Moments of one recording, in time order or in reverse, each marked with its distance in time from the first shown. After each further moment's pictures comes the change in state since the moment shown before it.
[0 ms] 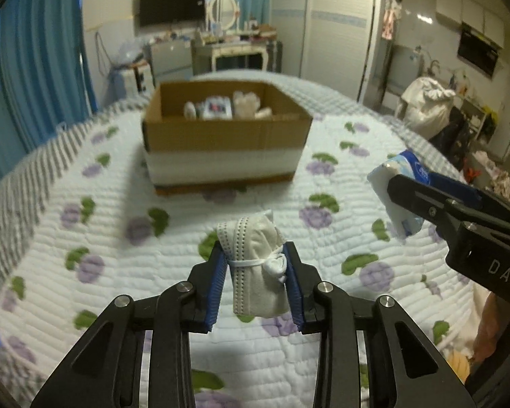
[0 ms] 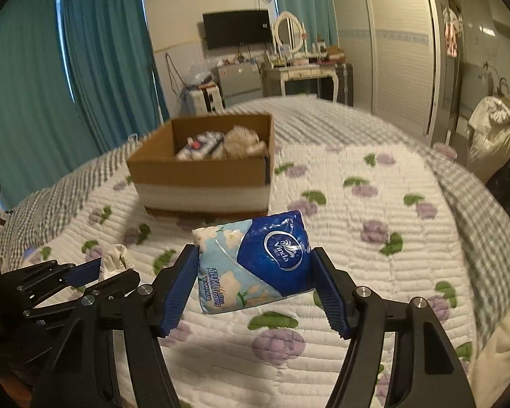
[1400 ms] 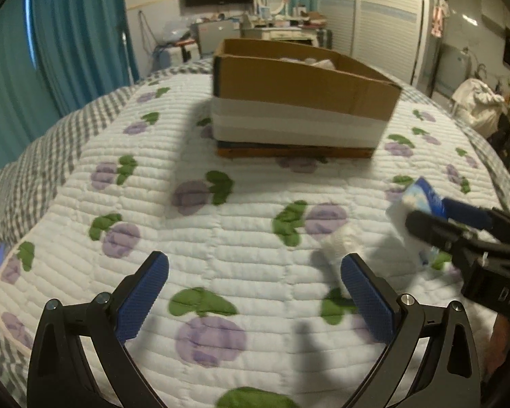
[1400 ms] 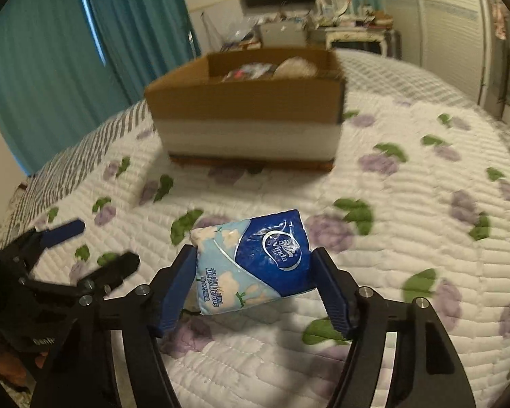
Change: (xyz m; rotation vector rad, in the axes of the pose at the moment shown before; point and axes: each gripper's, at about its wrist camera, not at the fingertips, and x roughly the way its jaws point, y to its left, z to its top) left arm 0.054 0.046 -0.032 -0.105 0.070 0.162; right arm 0.091 0.012 -0.031 -0.041 0.165 0.145
